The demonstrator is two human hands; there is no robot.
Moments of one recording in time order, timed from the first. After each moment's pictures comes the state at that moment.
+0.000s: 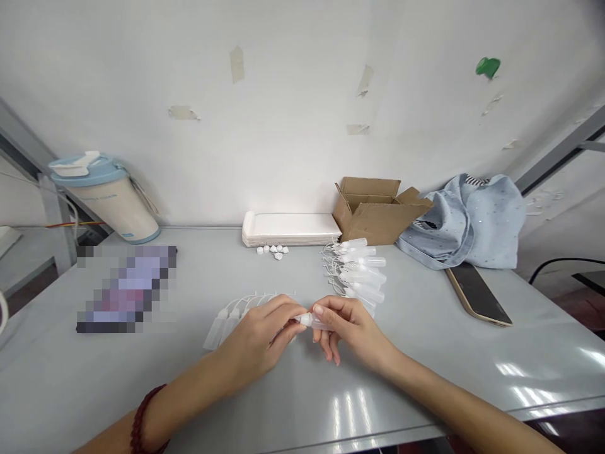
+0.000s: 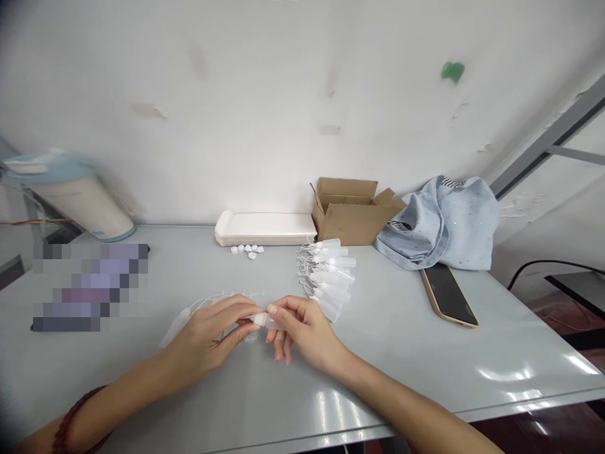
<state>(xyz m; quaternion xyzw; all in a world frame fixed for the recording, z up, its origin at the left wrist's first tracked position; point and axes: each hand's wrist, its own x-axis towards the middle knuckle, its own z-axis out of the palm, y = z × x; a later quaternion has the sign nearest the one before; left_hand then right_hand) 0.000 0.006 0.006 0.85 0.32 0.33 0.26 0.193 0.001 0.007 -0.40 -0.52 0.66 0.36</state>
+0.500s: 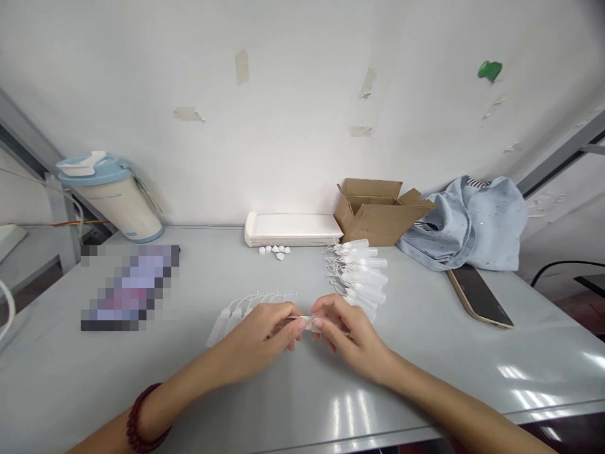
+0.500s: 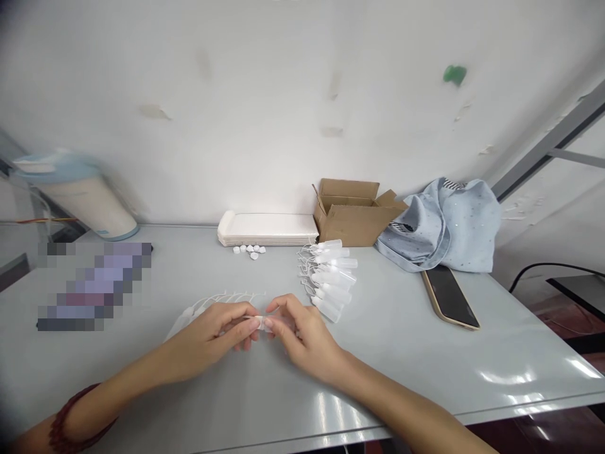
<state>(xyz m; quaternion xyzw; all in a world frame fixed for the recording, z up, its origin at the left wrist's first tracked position) -0.001 0.008 0.024 0.75 0.42 0.18 0.48 0.196 -0.007 0.003 -0.41 -0.71 0.46 0.35</state>
